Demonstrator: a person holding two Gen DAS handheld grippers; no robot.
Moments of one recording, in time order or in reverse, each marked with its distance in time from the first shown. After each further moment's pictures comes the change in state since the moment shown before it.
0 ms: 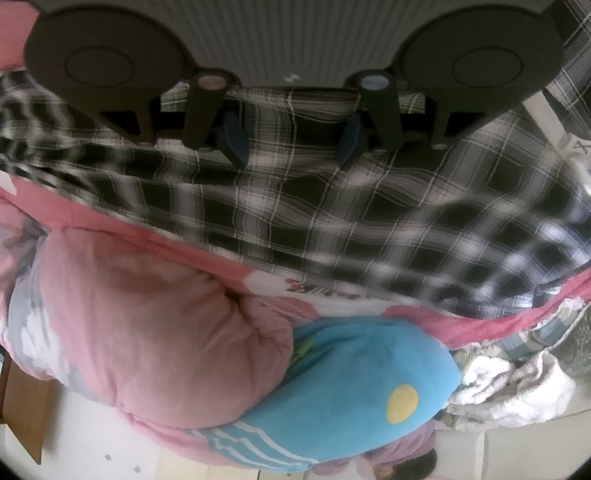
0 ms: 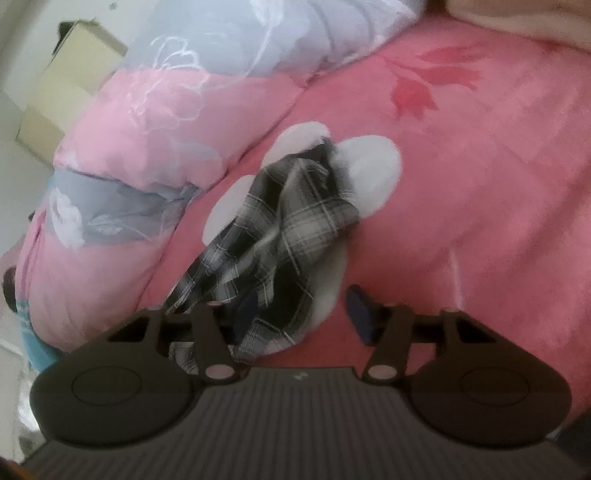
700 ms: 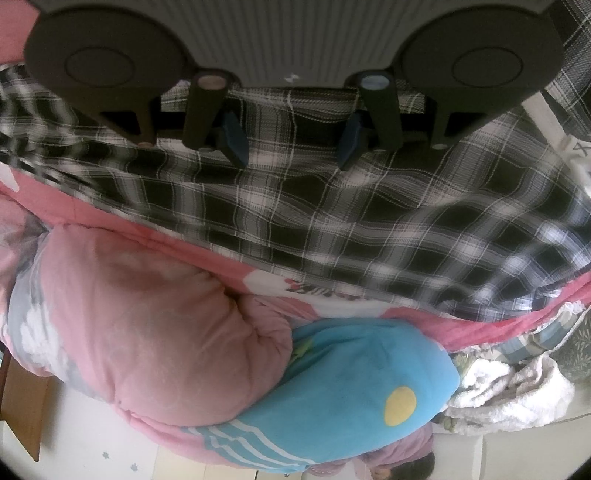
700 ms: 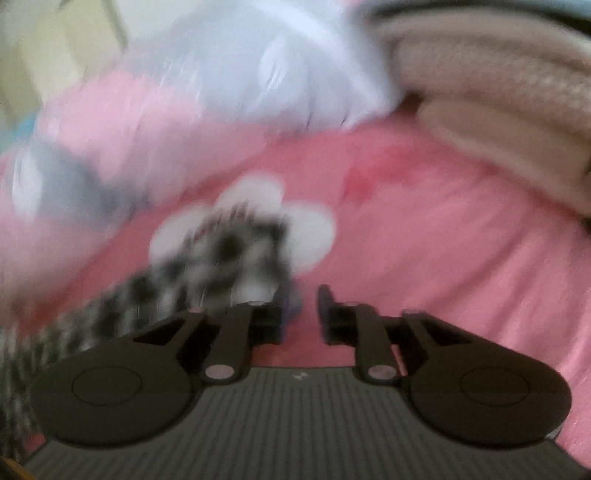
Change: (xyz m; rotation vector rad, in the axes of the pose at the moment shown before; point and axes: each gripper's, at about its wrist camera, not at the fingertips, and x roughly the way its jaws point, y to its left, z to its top) left arm -0.001 0.001 0.002 -0.003 0.003 -0.002; right arm -0.052 0.032 0.014 -0.228 -0.209 -0.272
